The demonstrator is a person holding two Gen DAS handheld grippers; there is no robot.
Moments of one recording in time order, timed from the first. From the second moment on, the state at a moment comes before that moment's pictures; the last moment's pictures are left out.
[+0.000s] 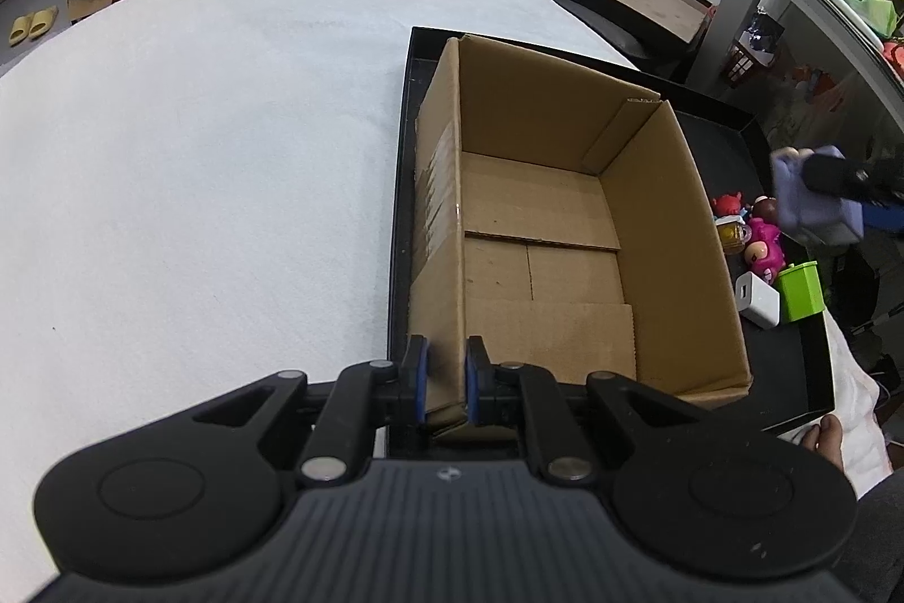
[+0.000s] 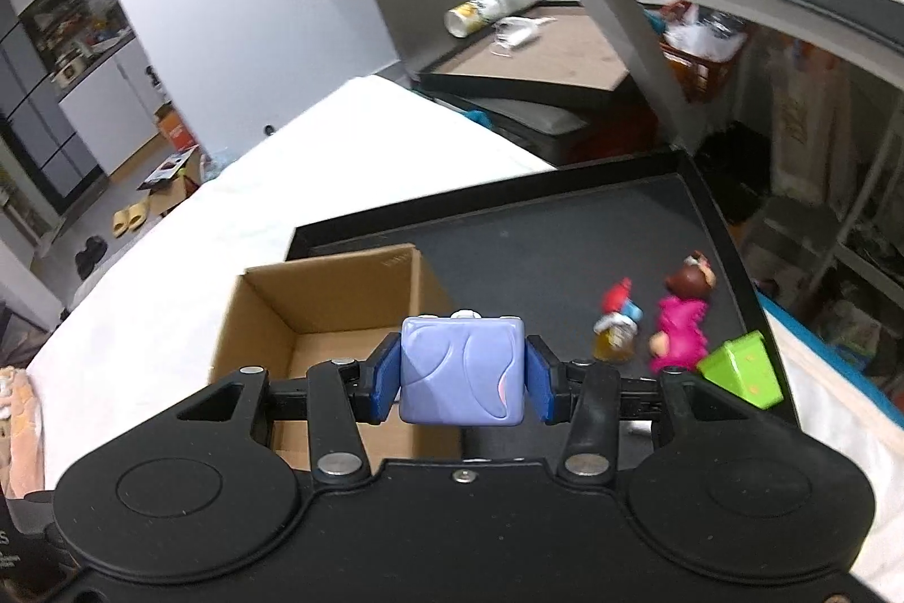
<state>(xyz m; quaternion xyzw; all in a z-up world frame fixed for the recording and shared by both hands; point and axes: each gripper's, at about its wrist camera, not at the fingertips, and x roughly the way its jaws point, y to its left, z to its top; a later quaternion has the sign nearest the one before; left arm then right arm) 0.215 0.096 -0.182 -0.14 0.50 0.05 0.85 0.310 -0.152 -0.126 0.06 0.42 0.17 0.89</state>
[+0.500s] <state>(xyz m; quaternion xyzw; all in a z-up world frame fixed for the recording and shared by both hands) 0.216 0.102 -0.182 -0.16 0.50 0.05 0.85 0.322 -0.101 -0.120 0.04 0.40 0.23 0.89</state>
